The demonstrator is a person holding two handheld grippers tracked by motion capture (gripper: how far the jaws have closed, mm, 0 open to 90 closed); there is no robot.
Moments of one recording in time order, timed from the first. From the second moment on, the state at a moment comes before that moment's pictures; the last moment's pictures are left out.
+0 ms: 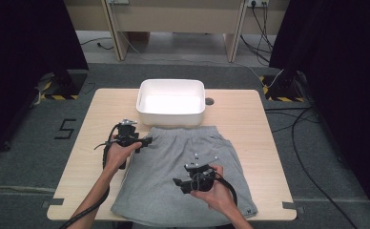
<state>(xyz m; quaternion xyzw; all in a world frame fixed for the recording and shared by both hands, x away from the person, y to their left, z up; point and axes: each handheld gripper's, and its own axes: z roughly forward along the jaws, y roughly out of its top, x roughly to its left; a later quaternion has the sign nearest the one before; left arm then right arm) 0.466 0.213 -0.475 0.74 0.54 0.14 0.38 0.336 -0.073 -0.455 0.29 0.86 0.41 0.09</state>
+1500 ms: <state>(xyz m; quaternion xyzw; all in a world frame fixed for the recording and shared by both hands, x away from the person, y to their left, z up) 0.512 0.190 -0.500 0.78 0.52 0.16 0.31 0.321 -0.049 -0.469 0.26 0.88 0.39 0.06</state>
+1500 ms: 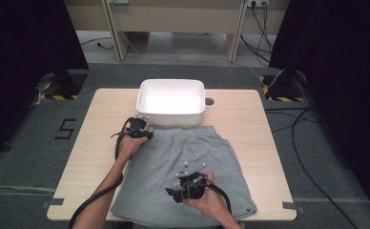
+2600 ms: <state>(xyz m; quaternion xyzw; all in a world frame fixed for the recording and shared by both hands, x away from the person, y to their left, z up) 0.513 0.201 -0.498 0.80 0.51 0.12 0.30 0.269 0.108 -0.505 0.15 0.90 0.40 0.03</state>
